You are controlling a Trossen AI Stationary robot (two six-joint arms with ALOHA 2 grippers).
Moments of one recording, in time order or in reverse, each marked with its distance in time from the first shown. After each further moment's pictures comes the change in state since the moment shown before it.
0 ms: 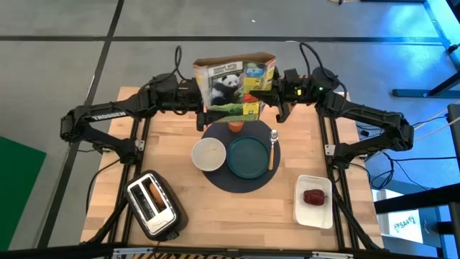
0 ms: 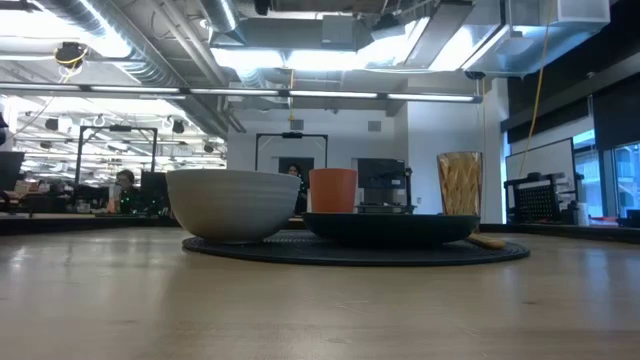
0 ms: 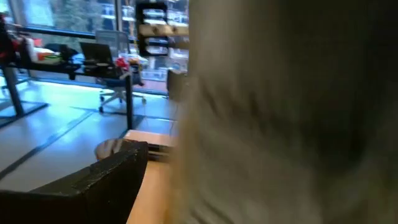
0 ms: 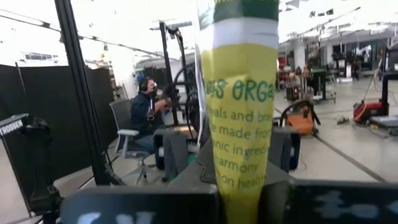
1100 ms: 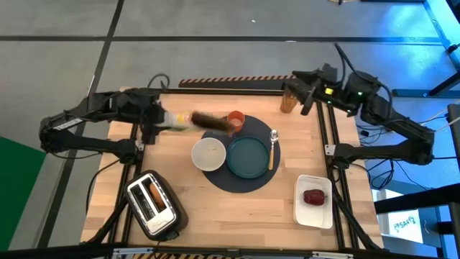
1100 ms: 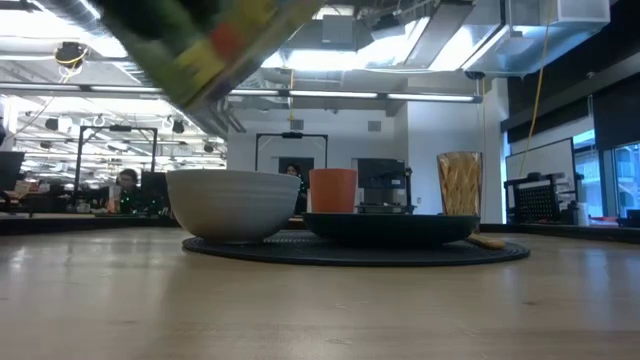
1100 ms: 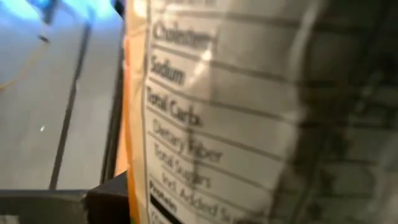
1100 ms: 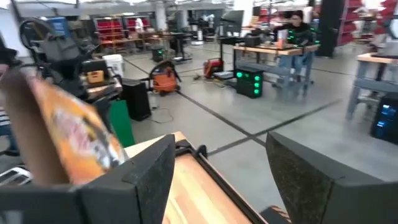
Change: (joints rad) left arm -0.014 -0.386 0.000 -1.151 -0.281 0.483; right arm -0.007 -0.351 0.002 -0.647 0.580 -0.156
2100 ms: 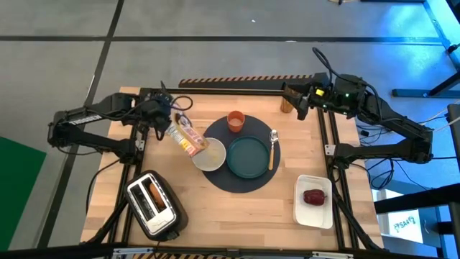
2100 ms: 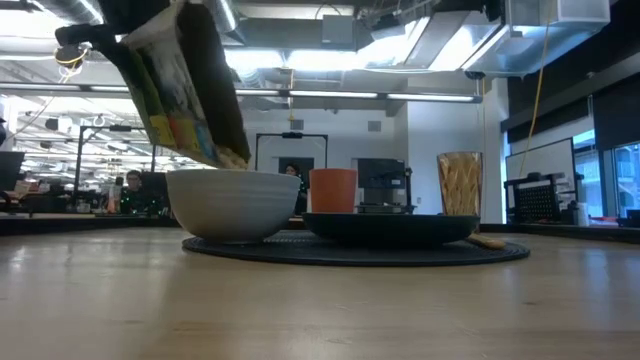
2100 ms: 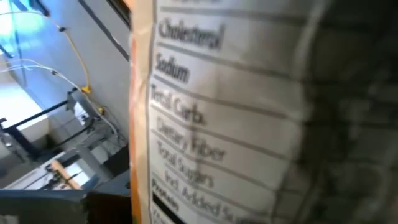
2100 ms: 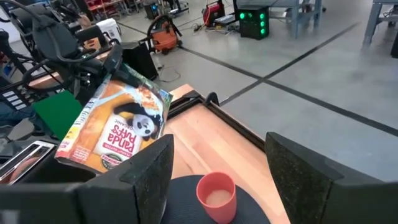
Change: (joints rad) left arm -0.030 0.173 0.000 -0.182 -0.488 0.667; right arm 0.001 0.021 -0.001 -0.195 -0.027 0.208
